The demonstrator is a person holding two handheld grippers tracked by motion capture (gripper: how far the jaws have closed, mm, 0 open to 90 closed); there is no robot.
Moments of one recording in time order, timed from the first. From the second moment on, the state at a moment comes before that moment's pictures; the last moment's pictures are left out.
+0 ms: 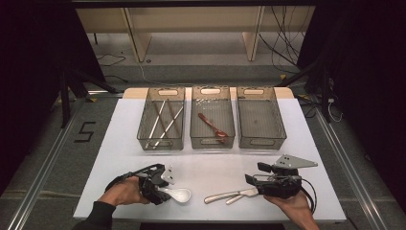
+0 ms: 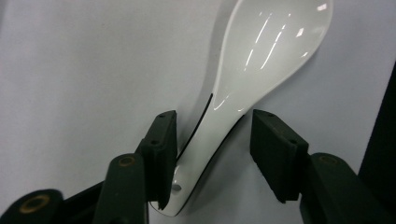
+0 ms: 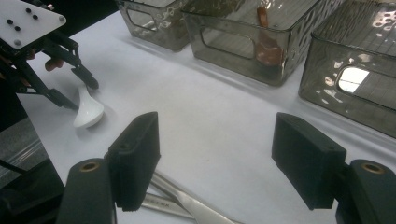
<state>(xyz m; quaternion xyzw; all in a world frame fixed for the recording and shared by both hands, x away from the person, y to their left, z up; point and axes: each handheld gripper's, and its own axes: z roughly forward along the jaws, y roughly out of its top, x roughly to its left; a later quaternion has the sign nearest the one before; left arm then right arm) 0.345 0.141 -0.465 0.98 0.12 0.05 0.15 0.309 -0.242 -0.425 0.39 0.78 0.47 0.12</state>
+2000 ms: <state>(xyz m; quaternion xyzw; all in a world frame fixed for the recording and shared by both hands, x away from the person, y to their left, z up) 0.351 0.140 -0.463 0.95 0.25 0.01 0.17 0.309 -0.245 -0.423 0.40 0.78 0.47 0.12</state>
